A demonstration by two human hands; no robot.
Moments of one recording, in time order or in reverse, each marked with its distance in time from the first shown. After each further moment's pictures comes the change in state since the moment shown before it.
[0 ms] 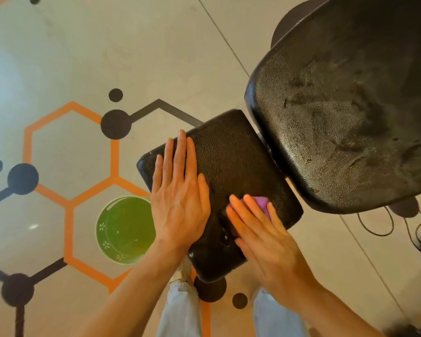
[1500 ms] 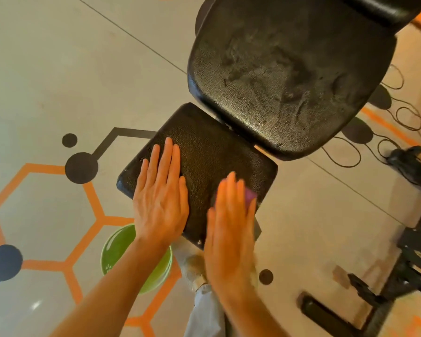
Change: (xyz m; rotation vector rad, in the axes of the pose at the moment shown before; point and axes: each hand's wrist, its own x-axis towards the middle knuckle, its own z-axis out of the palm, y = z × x) left_hand 0.012 -0.036 -0.009 -0.012 -0.098 0.449; right_hand 0.041 -0.111 0.051 -0.050 0.375 0.953
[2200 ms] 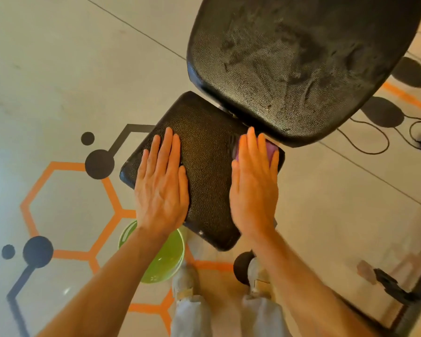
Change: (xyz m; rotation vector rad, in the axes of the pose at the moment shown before) left_hand 0.001 -0.001 0.001 0.014 0.070 0.031; right_hand 0.062 0.029 -0.010 0.126 0.003 0.012
